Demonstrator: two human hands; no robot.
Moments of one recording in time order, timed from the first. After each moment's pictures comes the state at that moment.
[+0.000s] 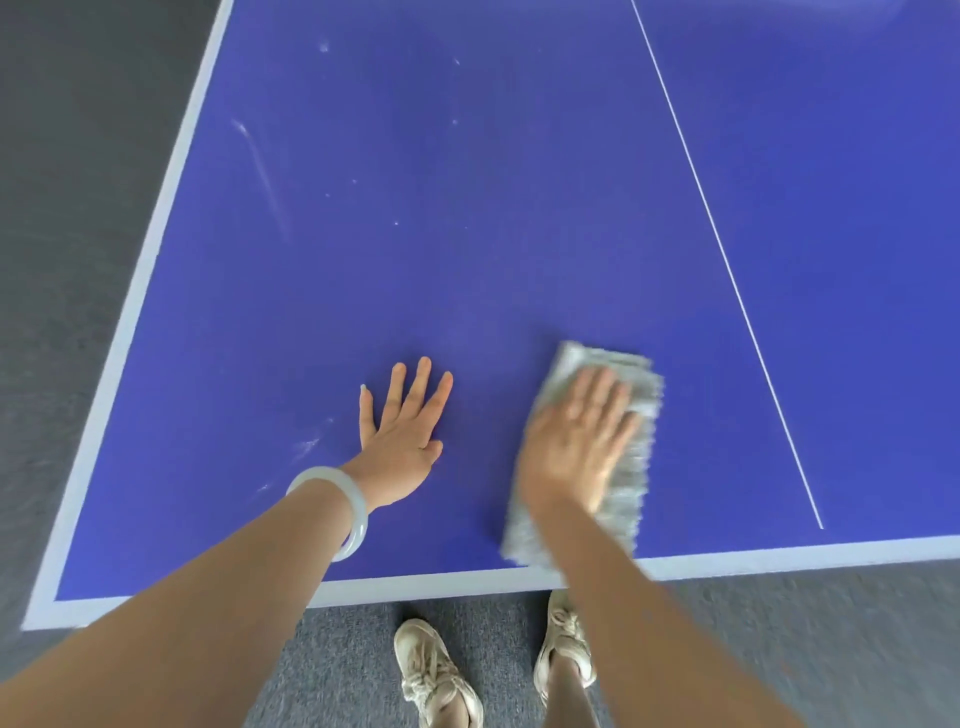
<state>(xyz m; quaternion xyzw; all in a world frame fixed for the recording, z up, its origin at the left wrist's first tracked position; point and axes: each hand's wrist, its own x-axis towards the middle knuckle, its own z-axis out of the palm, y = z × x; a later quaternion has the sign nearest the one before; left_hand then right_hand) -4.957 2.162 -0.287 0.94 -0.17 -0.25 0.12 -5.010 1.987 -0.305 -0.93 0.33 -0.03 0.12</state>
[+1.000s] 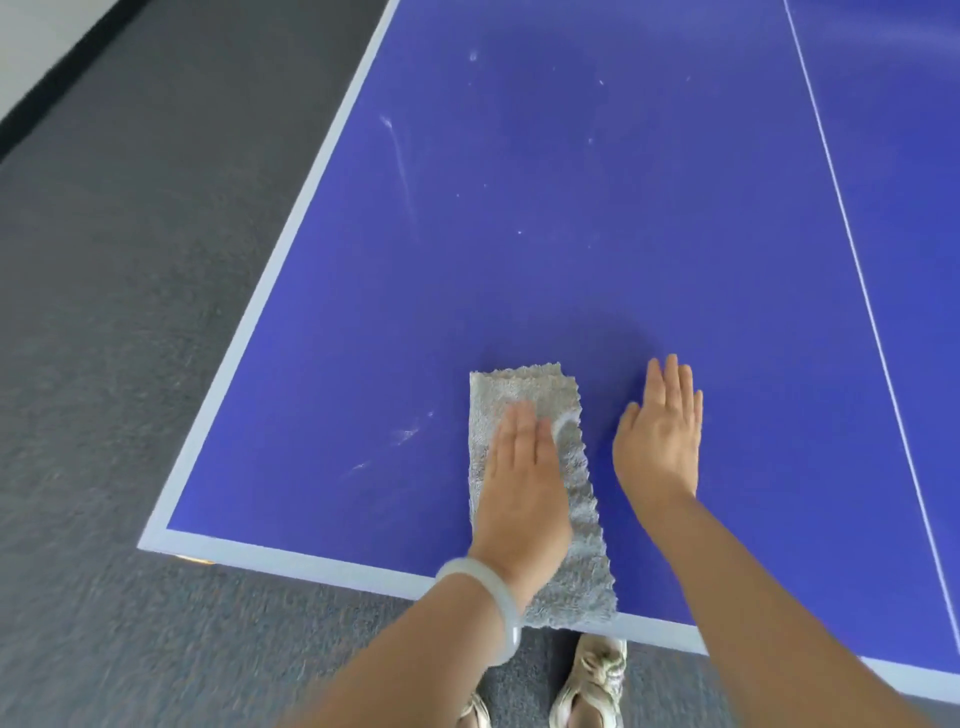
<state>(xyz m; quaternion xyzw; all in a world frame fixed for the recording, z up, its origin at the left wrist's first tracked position) -5.020 2.127 -0.275 0.96 -0.07 -0.06 0.25 -4.963 1.980 -0.282 -0.97 0.17 0.02 0.18</state>
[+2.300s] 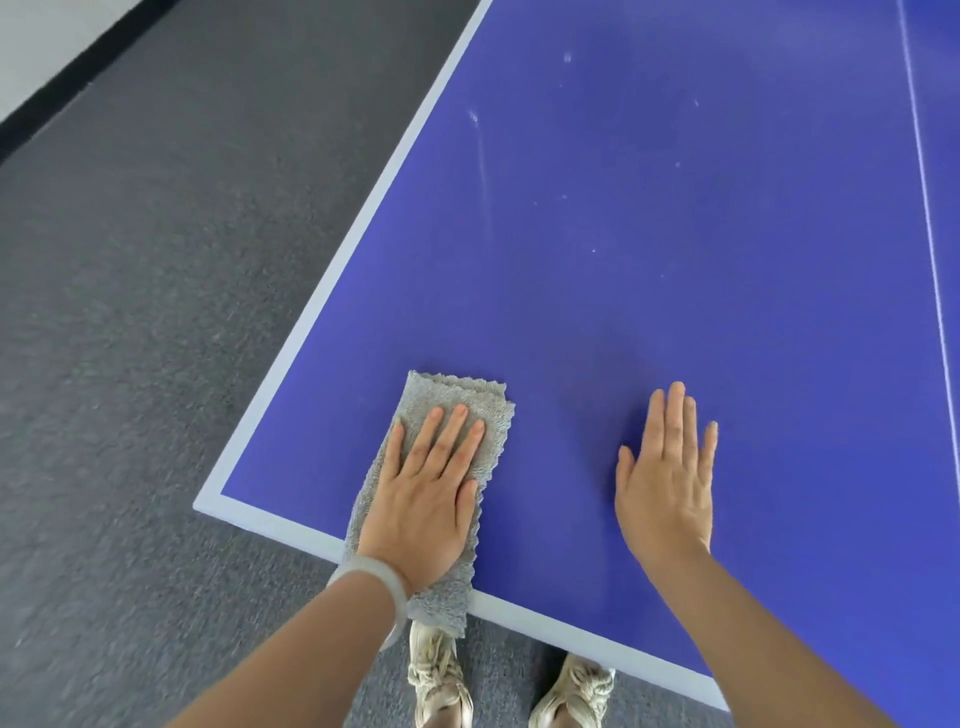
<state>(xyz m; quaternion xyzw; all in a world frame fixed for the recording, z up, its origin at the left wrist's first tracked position) -5.025 2.260 -0.304 0.99 -0.09 -0.05 0.07 -4.970 2.009 -0.290 -1.00 0.04 0.02 0.01</state>
